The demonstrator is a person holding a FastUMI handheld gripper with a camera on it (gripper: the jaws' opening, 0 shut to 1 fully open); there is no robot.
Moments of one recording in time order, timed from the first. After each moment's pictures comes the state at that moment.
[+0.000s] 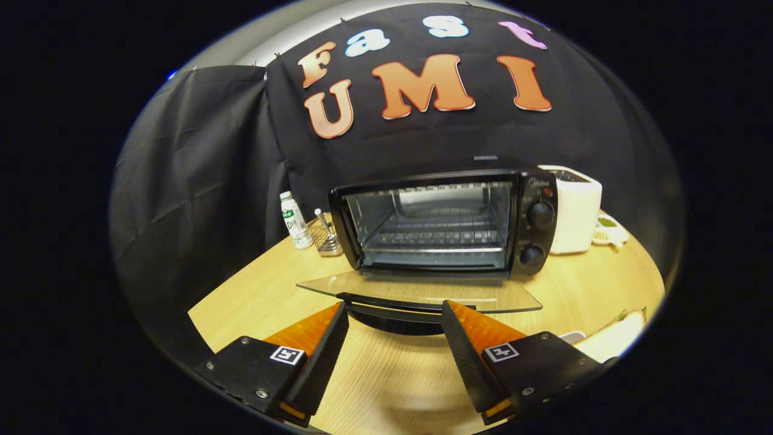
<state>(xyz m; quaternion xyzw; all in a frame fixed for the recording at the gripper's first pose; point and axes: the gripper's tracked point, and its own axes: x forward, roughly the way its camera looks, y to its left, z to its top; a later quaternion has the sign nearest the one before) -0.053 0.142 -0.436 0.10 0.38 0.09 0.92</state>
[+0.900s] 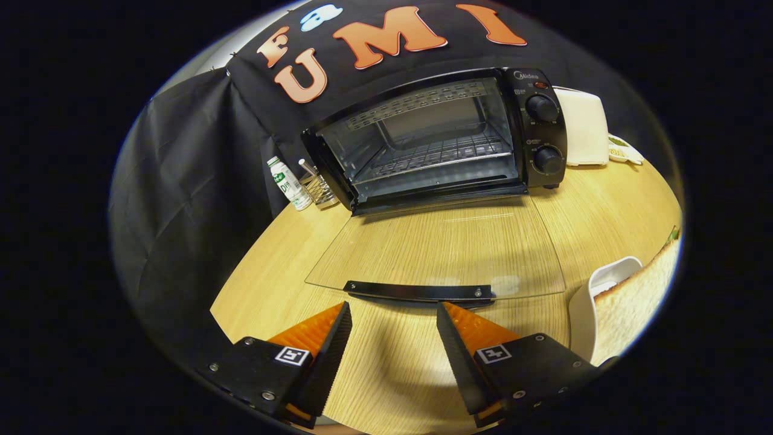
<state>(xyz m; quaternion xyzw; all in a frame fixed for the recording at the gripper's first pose) -0.092 0.156 -0.482 0.18 0.48 0.09 0.85</state>
